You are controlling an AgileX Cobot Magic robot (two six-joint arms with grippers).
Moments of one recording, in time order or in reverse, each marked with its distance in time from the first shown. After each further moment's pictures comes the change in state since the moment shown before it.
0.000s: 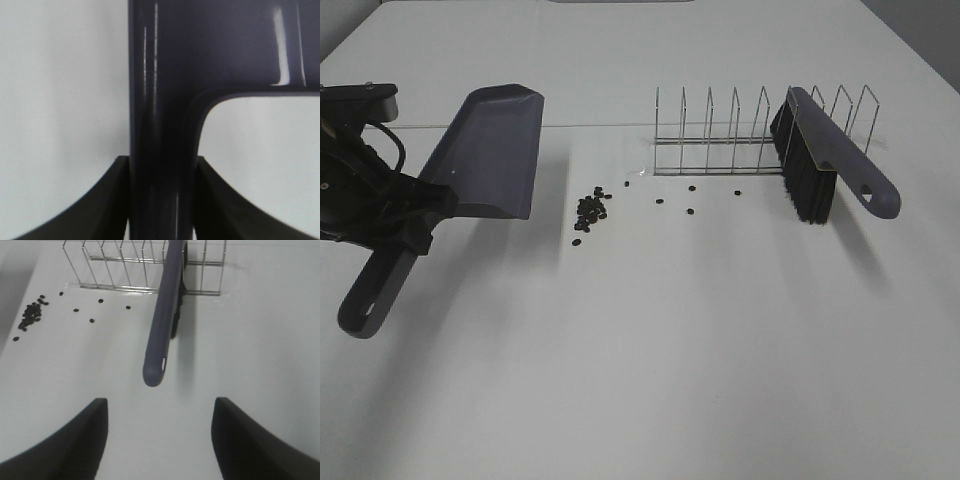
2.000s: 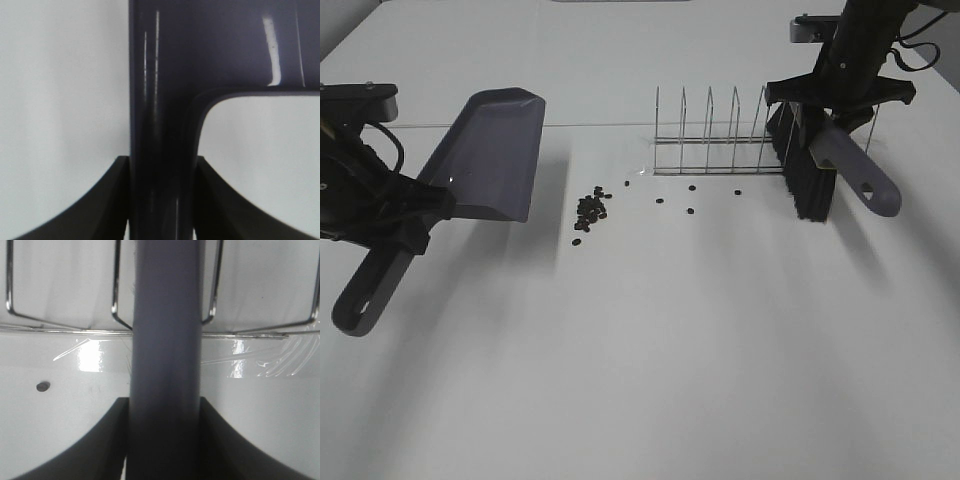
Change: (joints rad) left arm 0.000 0.000 0.000 0.025 -0.001 0.000; right arm 0.146 1.381 -1.088 -0.243 0.193 0.296
